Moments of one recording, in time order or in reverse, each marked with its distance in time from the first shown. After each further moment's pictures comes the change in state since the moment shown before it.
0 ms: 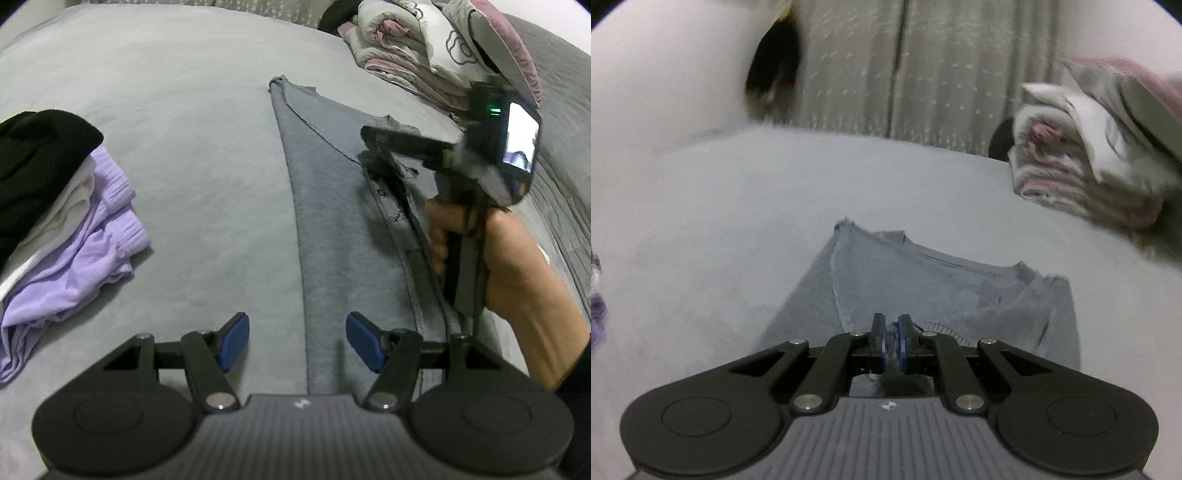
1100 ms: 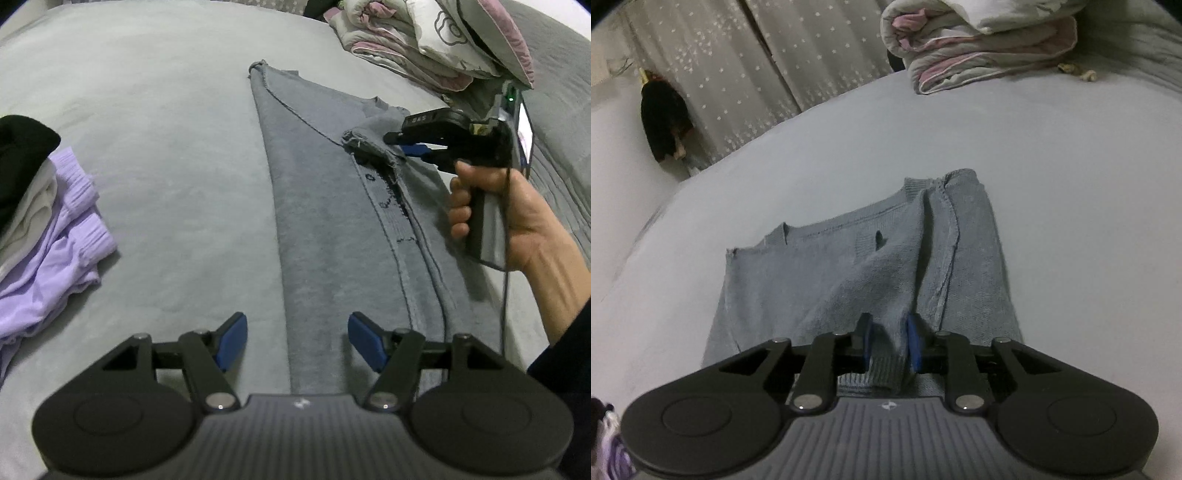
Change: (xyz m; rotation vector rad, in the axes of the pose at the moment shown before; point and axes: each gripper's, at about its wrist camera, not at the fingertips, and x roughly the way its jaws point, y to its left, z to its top) left arm 0.018 -0.012 -0.002 0.054 0.046 -0.012; right arm 0.042 -0.108 0.003 0.456 0.205 0.007
